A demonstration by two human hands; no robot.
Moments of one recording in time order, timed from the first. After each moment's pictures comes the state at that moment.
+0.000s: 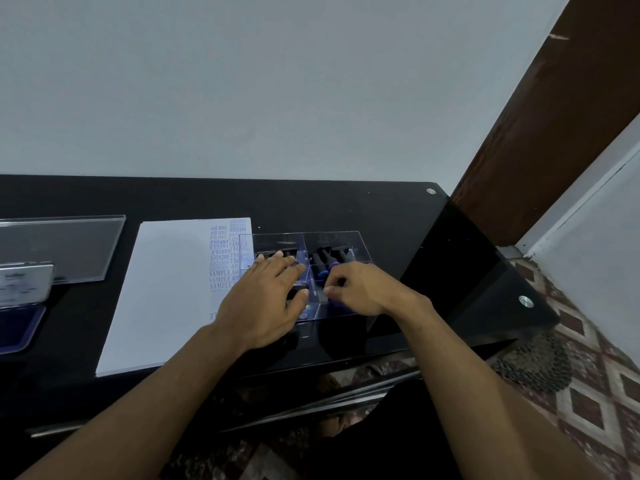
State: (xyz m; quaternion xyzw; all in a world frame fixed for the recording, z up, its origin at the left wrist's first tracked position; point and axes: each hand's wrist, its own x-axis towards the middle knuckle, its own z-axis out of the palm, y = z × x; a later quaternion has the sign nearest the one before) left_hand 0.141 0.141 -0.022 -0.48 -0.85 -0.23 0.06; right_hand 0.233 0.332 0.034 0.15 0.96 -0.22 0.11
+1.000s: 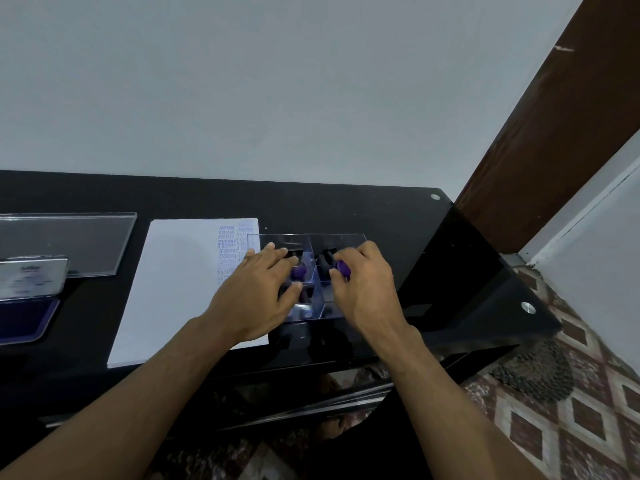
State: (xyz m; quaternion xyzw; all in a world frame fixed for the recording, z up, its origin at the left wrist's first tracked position) left_hand 0.131 0.119 -0.008 -0.47 -0.85 -0.22 0.03; right_hand 0.249 0.282 0.035 0.19 0.94 -0.16 -0.25
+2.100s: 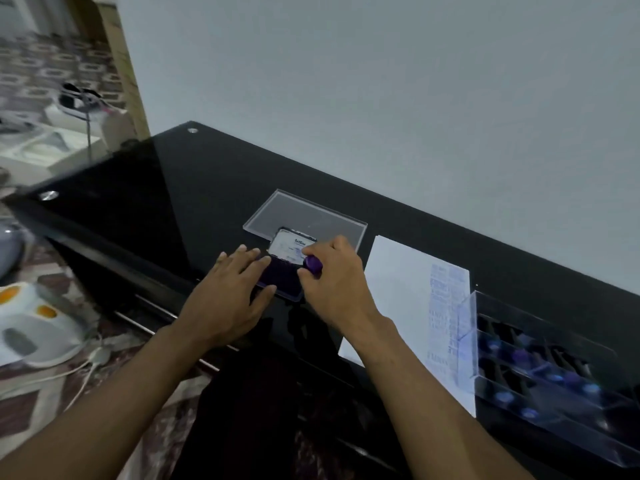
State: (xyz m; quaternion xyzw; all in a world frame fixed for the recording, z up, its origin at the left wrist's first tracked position) left_hand 0.073 -0.218 -0.034 -0.15 -0.97 -0.17 0.06; right_hand 0.076 -0.022 0.034 -0.10 0.95 -0.28 -0.12
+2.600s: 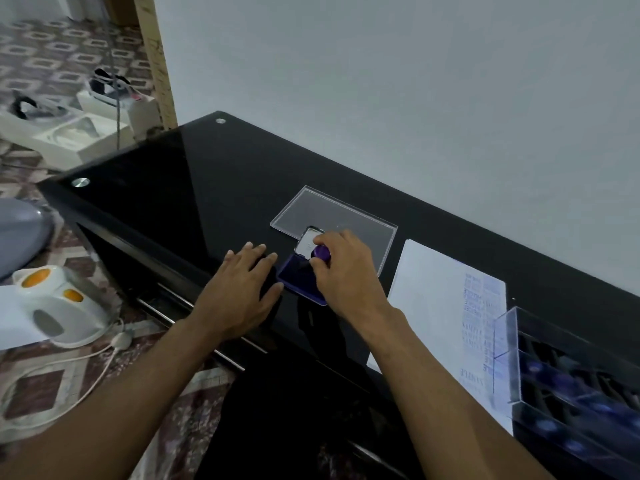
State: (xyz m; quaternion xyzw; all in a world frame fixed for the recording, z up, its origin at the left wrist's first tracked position) left_hand 0.052 -0.246 -0.061 -0.11 -0.98 -0.16 0.04; right_hand 0.046 -0.053 0.028 -0.13 0.95 -0.25 -0.10
